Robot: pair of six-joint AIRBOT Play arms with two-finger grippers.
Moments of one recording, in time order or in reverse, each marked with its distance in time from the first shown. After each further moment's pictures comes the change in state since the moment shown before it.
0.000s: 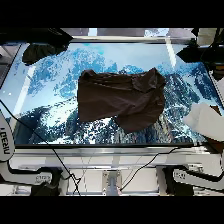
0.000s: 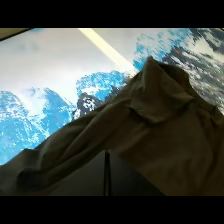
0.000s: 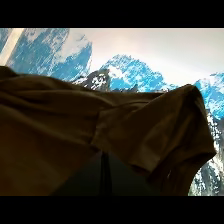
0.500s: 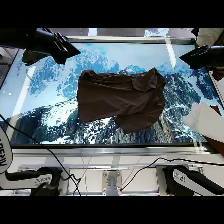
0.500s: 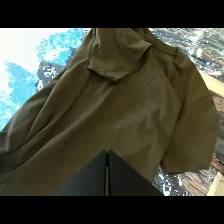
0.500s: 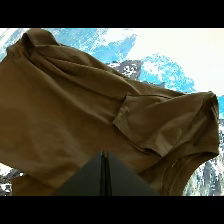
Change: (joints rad) left arm -0.106 0.077 -0.001 0.092 -0.158 0.023; right arm 0.012 0.171 -0.001 0.007 0.159 -0.102
